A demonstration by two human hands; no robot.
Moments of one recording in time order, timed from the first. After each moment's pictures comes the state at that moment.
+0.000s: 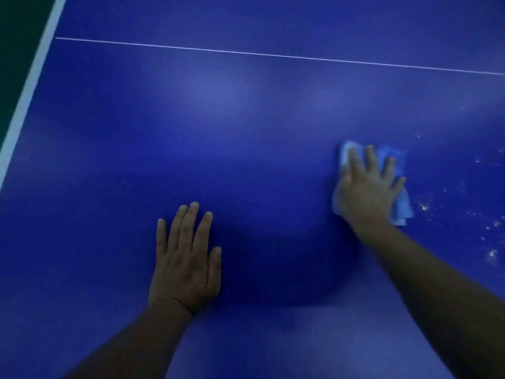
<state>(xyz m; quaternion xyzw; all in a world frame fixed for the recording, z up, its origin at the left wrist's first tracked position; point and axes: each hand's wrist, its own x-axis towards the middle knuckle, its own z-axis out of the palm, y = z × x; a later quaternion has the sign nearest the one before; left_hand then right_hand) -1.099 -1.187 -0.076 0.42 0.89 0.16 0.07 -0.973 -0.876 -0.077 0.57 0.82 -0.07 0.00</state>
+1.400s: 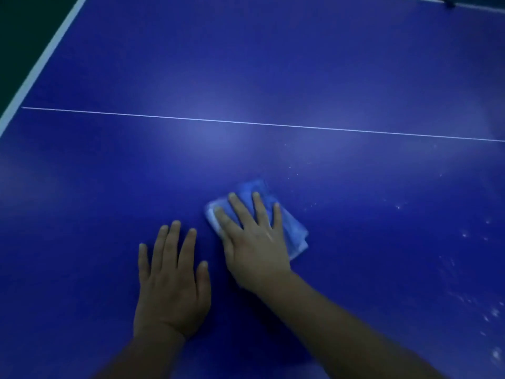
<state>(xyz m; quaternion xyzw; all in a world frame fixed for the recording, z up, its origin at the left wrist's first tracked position) -1.142 -1.066 -0.081 0.35 0.92 0.15 0.04 -1.085 -0.908 -0.087 0.21 0.97 -0.08 -0.02</state>
